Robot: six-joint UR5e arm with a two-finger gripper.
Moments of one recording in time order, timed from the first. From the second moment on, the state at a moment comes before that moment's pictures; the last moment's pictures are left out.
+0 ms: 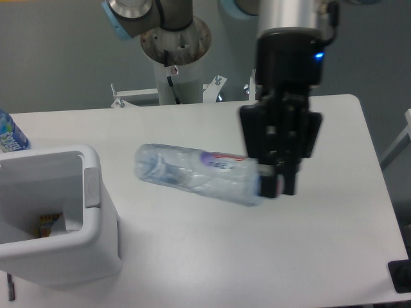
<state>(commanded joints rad) 2.45 -1.87 -1.17 -0.76 1.04 -0.45</state>
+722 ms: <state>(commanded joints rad) 2.22 -1.91 -1.23 -0.76 1.05 -0.36</state>
